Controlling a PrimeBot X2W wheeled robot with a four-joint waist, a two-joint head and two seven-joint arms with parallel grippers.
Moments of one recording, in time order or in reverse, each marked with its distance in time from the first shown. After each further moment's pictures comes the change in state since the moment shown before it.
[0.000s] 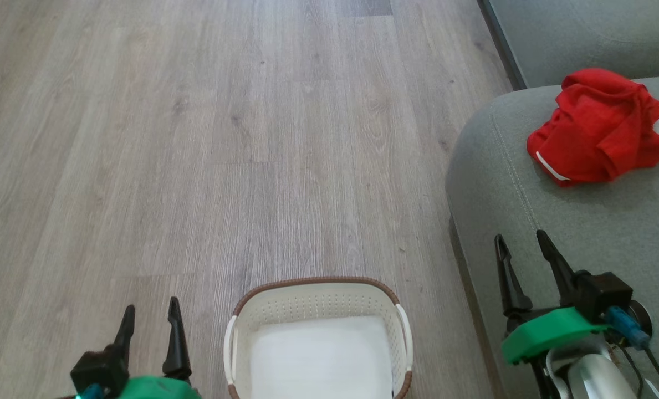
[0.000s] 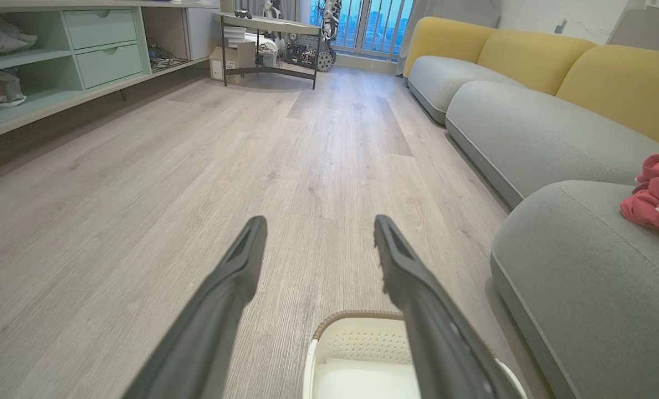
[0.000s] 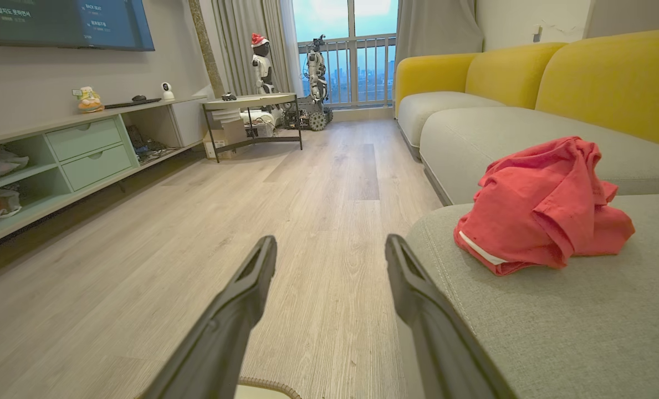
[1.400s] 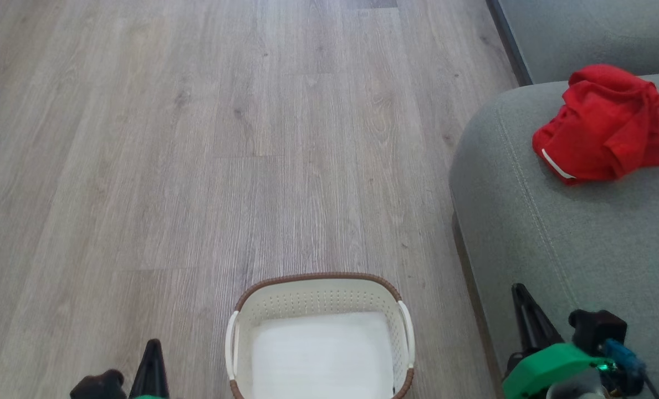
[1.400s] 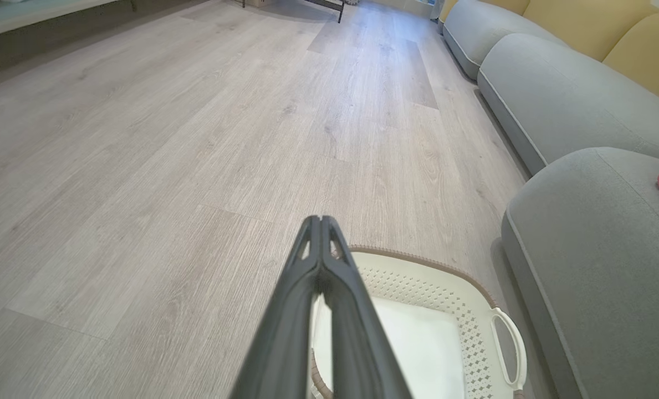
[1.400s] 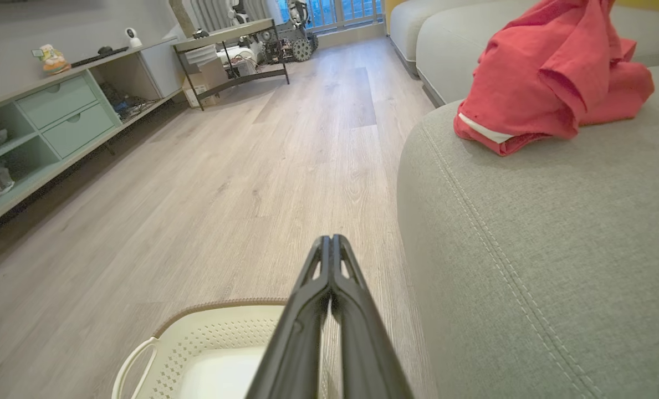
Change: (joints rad) left arm 0.029 -0.042 0.046 0.123 -0.059 -0.049 0.029; right arm 0.075 0.002 0.002 0.102 0.092 0.000 0.028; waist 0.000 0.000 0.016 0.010
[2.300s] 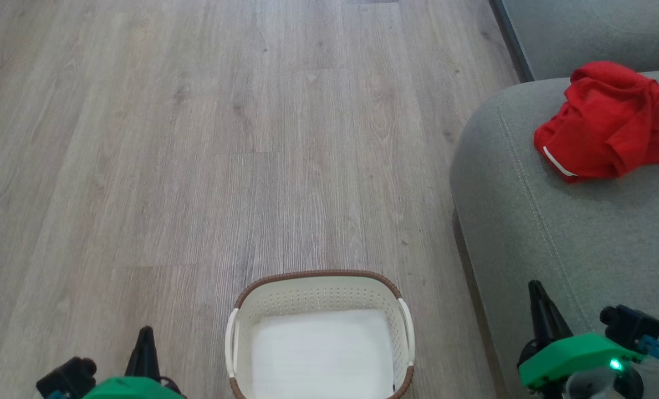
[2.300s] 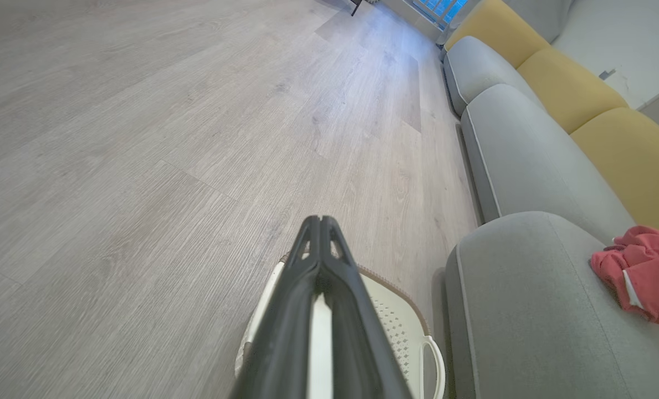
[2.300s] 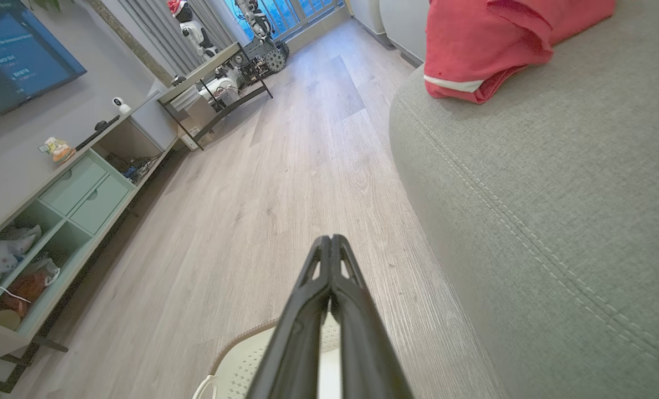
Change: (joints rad) left arm -0.047 -0.008 0.052 0.002 -0.282 -0.061 0.078; right arm -0.006 0.000 -0.036 -0.017 0.313 0.000 0.080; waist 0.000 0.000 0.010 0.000
